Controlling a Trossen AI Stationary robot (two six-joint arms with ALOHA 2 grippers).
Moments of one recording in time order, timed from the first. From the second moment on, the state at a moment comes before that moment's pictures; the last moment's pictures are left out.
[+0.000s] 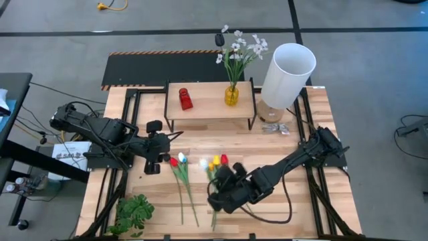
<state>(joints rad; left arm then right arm) -0.37 1.21 1.34 -1.19 -0.31 -0.29 0.54 1.95 1.73 -0.77 0.50 1.08</state>
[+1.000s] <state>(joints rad) -0.37 1.02 1.34 -1.35 -0.19 -0.44 0.53 1.95 1.73 0.08 0.12 0.37</state>
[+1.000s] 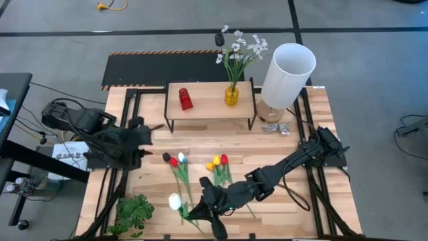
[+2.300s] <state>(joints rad) -0.37 0.99 1.34 -1.33 -0.37 -0.48 0.23 1.95 1.95 1.16 1.12 -1.15</state>
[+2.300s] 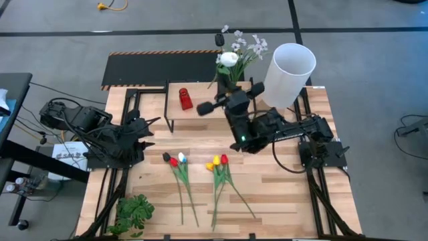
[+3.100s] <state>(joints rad) -0.37 0.99 1.34 -1.33 -0.37 -0.49 0.18 1.95 1.65 1.21 1.45 -1.00</state>
